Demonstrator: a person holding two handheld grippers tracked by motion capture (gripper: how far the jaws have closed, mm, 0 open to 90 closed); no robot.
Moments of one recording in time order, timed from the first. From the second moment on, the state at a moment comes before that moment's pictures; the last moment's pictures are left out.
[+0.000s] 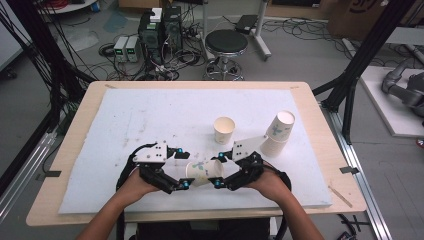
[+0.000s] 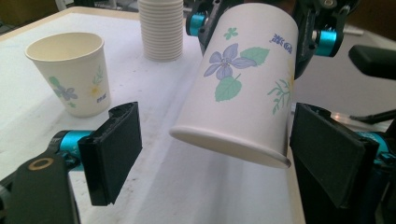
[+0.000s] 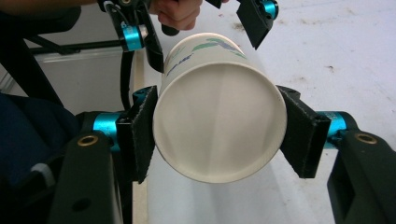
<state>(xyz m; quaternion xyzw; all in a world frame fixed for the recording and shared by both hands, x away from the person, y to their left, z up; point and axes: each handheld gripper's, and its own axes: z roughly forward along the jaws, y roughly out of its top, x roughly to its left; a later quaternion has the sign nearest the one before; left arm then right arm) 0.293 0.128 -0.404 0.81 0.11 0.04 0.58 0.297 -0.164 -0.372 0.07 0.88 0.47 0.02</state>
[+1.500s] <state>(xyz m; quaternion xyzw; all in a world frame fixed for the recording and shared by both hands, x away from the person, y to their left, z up) 0.288 0.118 -0.412 0.77 0.07 0.02 0.64 0.298 -0.186 -0.387 0.10 0.82 0.56 -0.05</state>
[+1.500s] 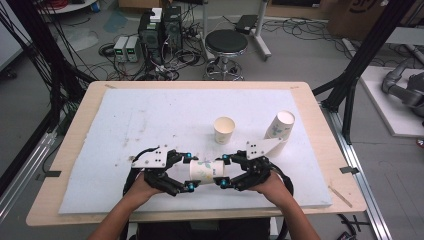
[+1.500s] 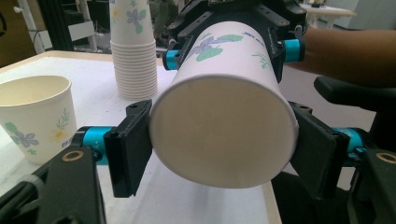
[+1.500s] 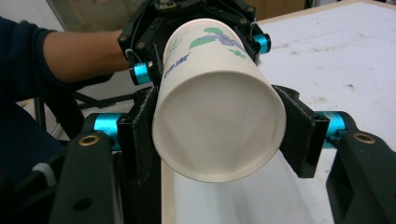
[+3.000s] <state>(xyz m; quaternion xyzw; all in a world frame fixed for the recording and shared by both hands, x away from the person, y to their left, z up) 0.300 0.105 -0.354 0.92 0.05 0.04 0.38 0.293 -0.142 -0.364 0.05 0.91 0.40 0.06</state>
